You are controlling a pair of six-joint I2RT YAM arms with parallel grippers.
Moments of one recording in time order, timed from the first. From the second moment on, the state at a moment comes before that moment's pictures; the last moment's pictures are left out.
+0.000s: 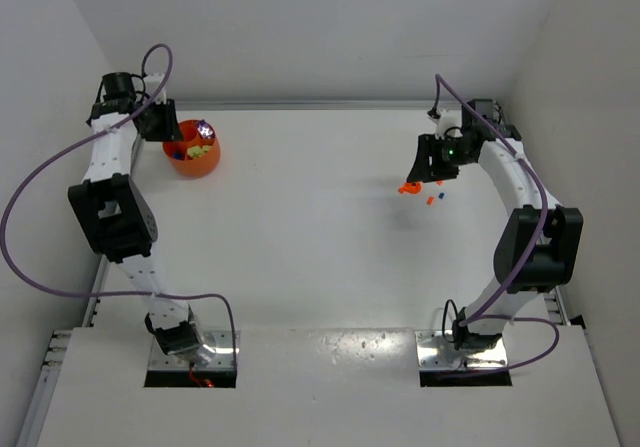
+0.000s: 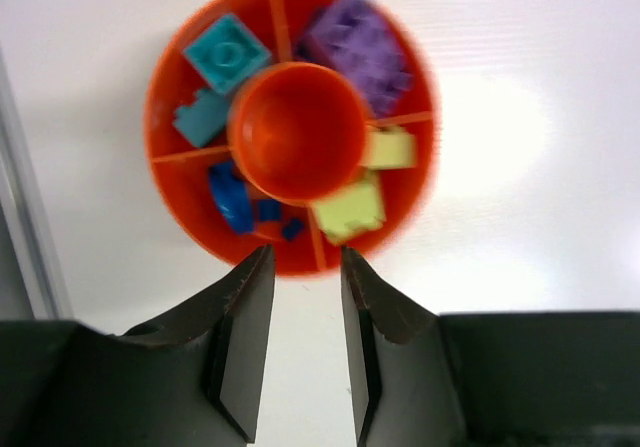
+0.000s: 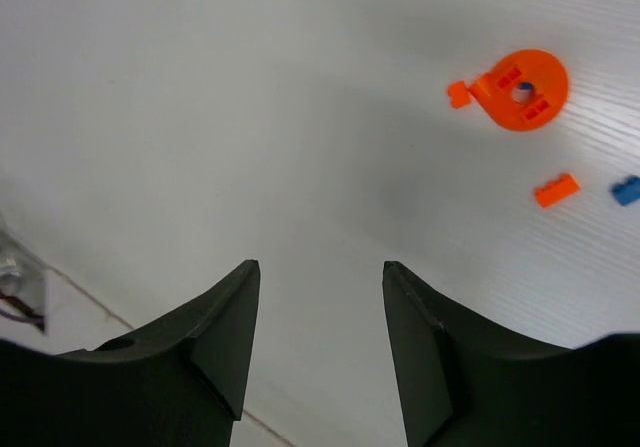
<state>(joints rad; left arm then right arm) 0.31 2.01 1.85 -0.72 0.35 0.23 -0.04 1.69 1.38 -0.78 -0.57 -0.07</state>
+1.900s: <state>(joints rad) 0.01 1.41 1.51 -0.63 0.61 0.20 -0.14 2.19 1.67 -0.97 -0.27 -0.90</state>
